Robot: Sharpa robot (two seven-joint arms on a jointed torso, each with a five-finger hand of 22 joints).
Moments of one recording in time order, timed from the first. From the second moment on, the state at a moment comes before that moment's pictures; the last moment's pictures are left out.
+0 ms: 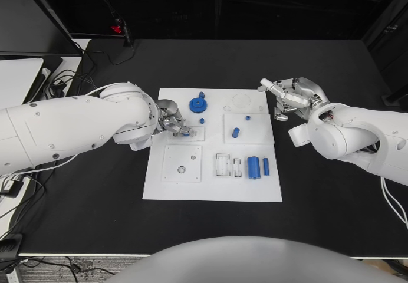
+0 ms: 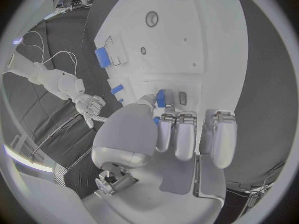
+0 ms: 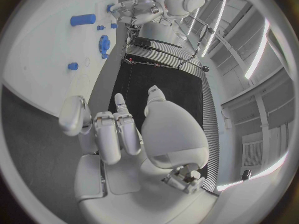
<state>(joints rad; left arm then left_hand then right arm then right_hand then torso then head) 1.45 -0.67 -0.23 1.52 -0.95 0.03 -0.57 1.24 0.07 0.02 0.30 0.53 0.73 0.08 0.66 0.67 1.46 0.02 1.57 1.31 1.47 -0.03 1.57 1.31 0.01 1.47 0.08 1.57 1.31 1.20 -1.04 -0.05 1.65 -0.31 -0.47 0.23 1.19 0.05 -0.21 0.29 0.31 0.76 0.19 0.32 0.12 1.47 0.11 1.57 1.31 1.47 0.05 1.57 1.31 0.09 1.28 0.17 1.27 1.31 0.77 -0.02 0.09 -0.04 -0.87</state>
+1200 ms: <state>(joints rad) 1.44 -0.70 -0.24 1.54 -0.95 0.03 -0.55 0.84 0.12 -0.23 0.29 0.05 0.74 0.09 0.69 0.67 1.46 0.03 1.57 1.31 1.47 -0.03 1.57 1.31 0.01 1.47 0.09 1.57 1.31 1.20 -1.03 -0.05 1.65 -0.31 -0.48 0.23 1.19 0.05 -0.21 0.29 0.31 0.76 0.19 0.32 0.12 1.47 0.11 1.57 1.31 1.47 0.05 1.57 1.31 0.09 1.28 0.17 1.27 1.31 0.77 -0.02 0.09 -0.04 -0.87</state>
